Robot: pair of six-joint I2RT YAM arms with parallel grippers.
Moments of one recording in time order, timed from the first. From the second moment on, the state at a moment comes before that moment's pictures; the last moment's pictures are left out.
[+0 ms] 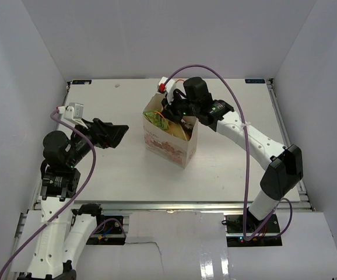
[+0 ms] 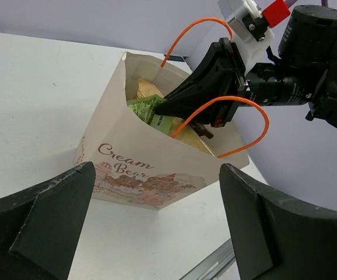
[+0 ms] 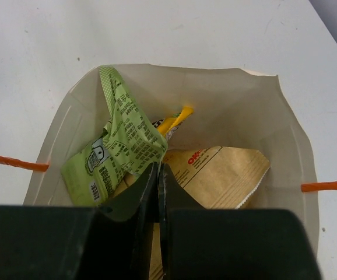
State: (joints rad) left arm -0.08 0.64 0.91 -0.26 0.51 -0.51; right arm 0.71 1.66 1.57 -0.36 -0.40 -0.26
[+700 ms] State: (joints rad) left arm -0.08 0.65 0.87 -0.25 0.54 -0.52; right arm 0.72 1.70 1.63 -0.52 -0.46 -0.36
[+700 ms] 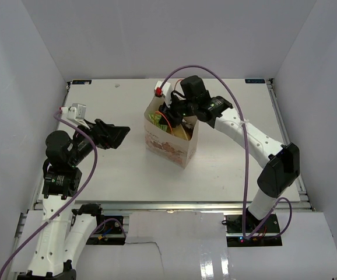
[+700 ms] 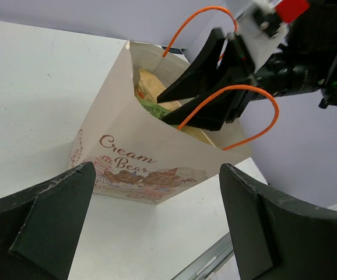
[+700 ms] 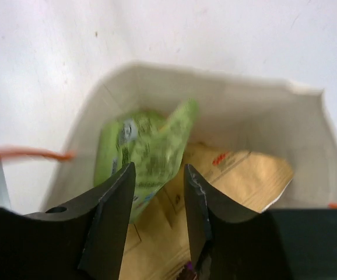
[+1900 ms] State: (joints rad) left arm -0.08 0.57 0.81 -0.40 0.34 -0.46; right arm 0.12 1.05 1.01 -0.53 0.12 -0.20
